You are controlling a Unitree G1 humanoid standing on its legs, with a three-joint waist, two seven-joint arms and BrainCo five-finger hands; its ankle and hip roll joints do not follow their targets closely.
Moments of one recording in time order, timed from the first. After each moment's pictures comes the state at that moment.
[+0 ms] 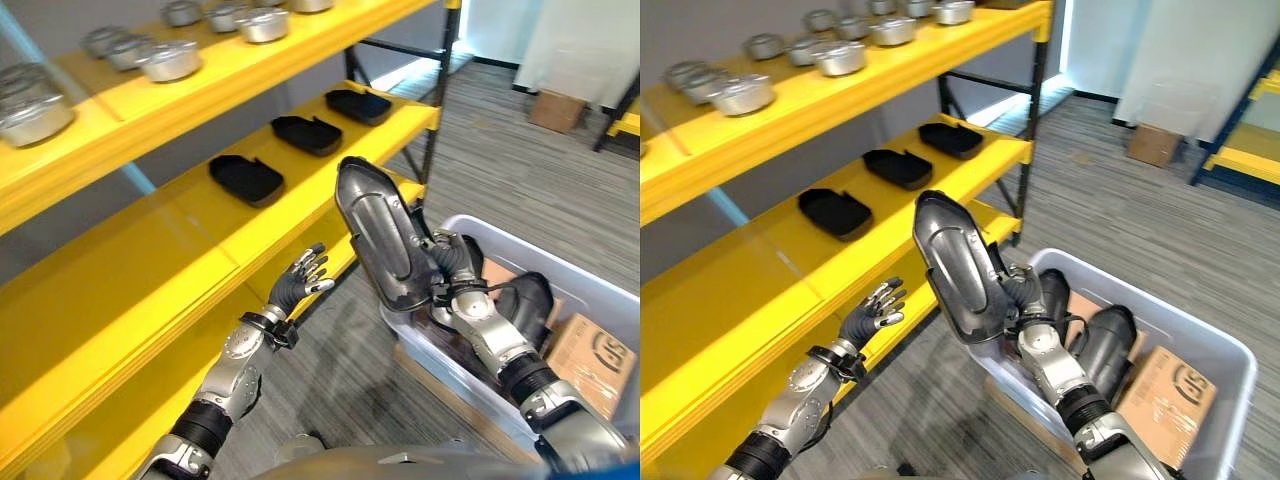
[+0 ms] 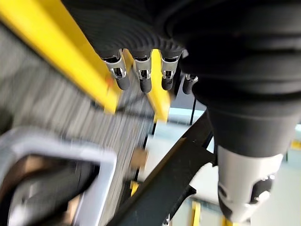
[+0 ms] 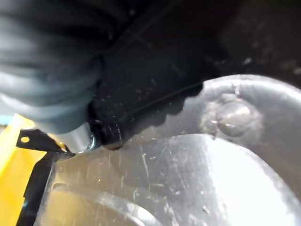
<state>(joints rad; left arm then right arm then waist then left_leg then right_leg) -0.09 0.39 -0.34 0.28 -0.61 -0.16 -0.17 -0.34 -0.31 0.42 0.45 0.29 -0.02 -0.40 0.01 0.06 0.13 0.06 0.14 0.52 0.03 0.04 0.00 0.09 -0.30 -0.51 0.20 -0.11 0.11</state>
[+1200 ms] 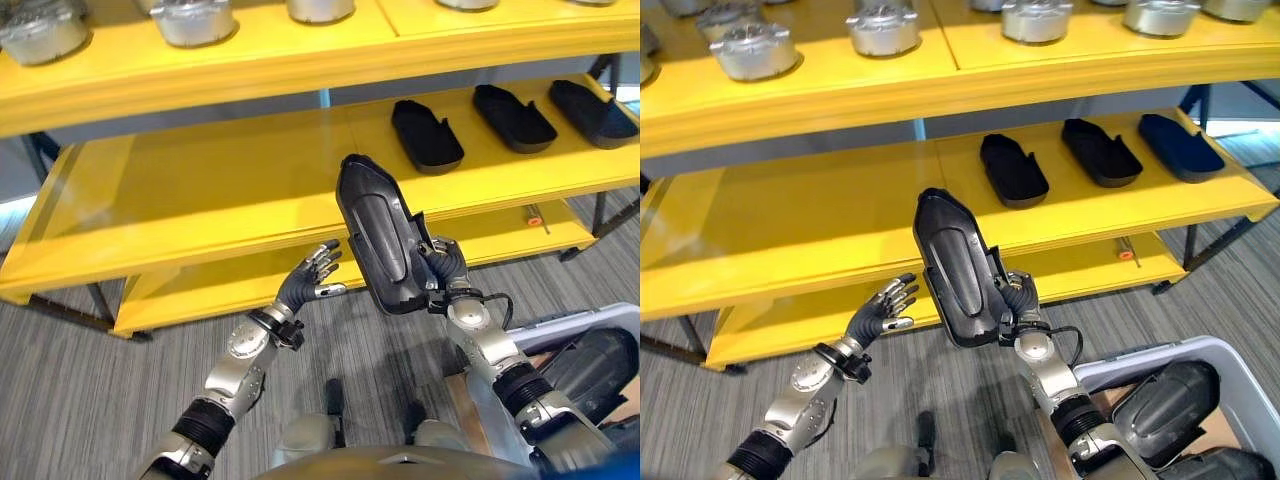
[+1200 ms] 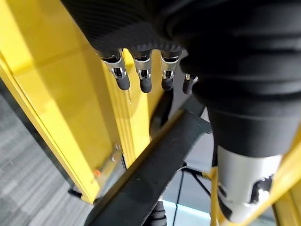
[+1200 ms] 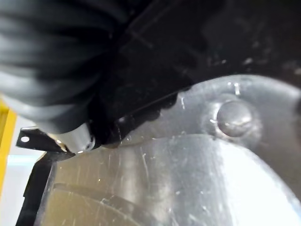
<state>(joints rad) -0.08 0.39 -0.38 0.25 -0.54 -0.20 -0.26 -0.27 -0.29 0.39 0.43 0.33 -0.06 -0.40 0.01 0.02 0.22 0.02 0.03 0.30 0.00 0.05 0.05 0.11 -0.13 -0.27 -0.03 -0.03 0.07</state>
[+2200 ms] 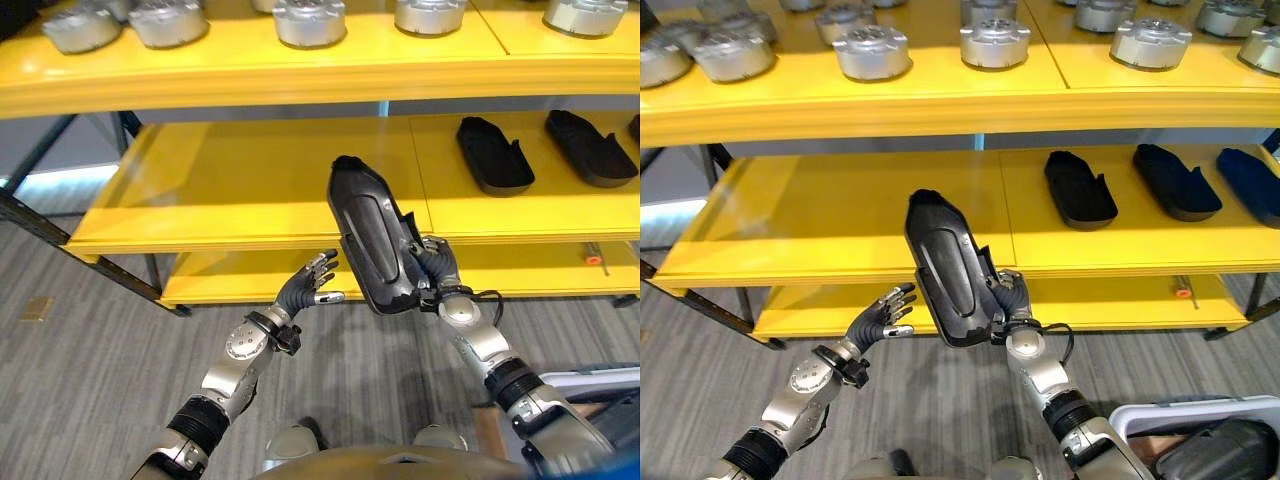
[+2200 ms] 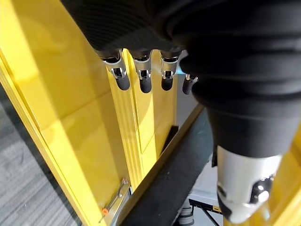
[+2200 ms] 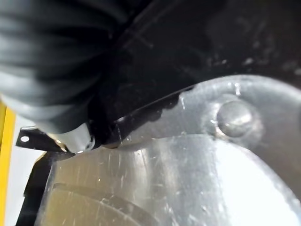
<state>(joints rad) -0.09 0.42 -0.43 0.31 -0.52 -0.22 -0.22 -0.31 -0.28 0.41 0.46 0.33 -0.03 -0.44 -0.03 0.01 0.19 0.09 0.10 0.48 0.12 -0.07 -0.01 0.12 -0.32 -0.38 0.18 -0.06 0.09</state>
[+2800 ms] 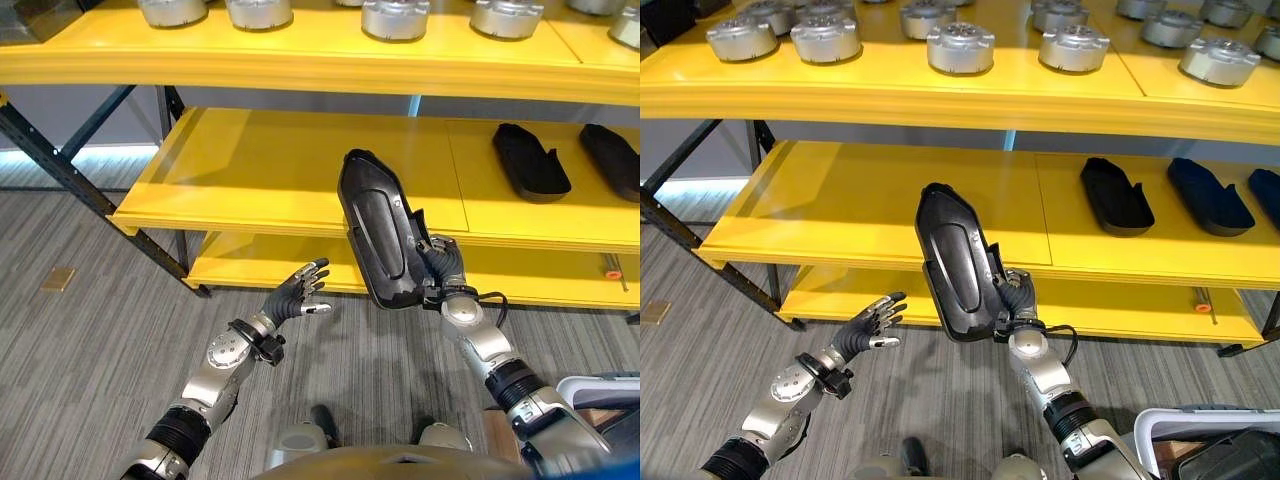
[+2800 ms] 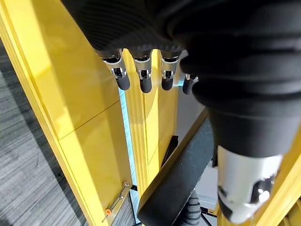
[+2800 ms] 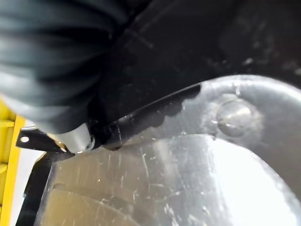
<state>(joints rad) -0.04 0.47 -0.41 0.29 -0.54 -0.24 -0.30 -0.31 -0.27 0.40 0.46 0.33 -0.04 -0.47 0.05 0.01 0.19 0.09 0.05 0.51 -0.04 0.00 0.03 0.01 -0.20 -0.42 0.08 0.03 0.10</state>
